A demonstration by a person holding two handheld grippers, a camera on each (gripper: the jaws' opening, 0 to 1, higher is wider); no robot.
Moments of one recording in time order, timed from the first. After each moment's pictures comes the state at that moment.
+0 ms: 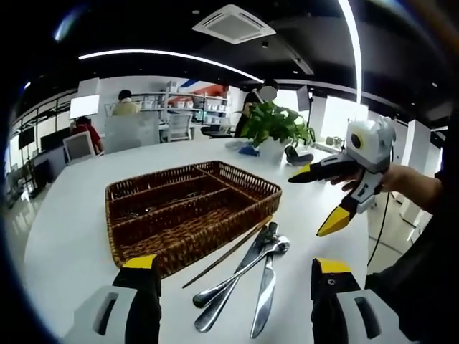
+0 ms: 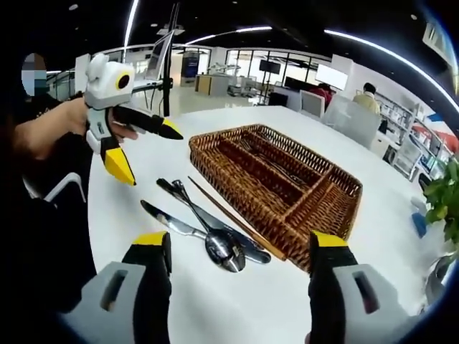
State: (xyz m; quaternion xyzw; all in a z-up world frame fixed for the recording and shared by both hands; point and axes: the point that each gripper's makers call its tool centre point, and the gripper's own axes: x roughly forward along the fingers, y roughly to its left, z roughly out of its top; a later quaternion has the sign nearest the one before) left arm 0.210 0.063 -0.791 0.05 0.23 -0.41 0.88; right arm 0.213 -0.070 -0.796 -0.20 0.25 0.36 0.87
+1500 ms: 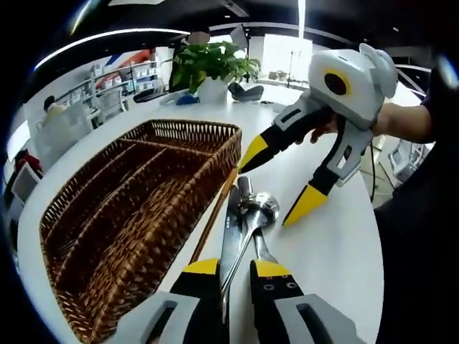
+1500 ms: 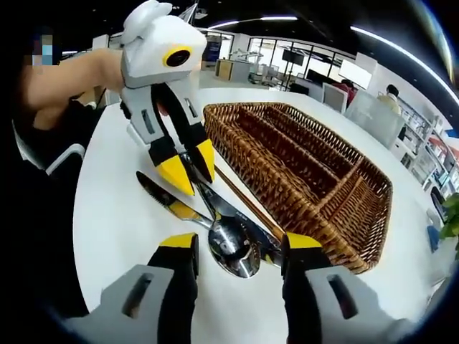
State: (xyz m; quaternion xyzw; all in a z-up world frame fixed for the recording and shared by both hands) left arm 0.222 0.008 -0.861 0.22 0.32 -0.54 0.74; right arm 0.221 -0.049 -0.850 -0.23 0.27 0.41 0.84
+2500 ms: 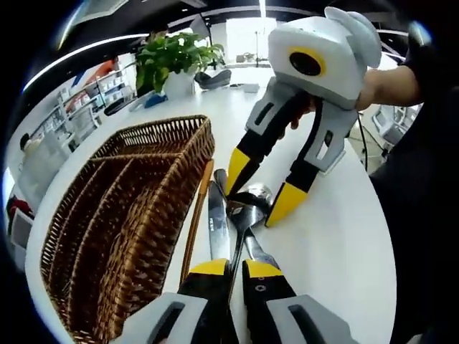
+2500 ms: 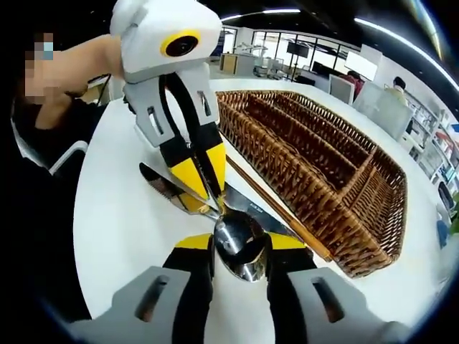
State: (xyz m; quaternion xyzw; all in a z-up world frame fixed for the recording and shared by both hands) left arm 0.214 -0.002 -0.870 0.31 0.30 -0.59 0.69; right arm 0.212 -0.042 -0.867 -0.23 0.30 0.42 0.83
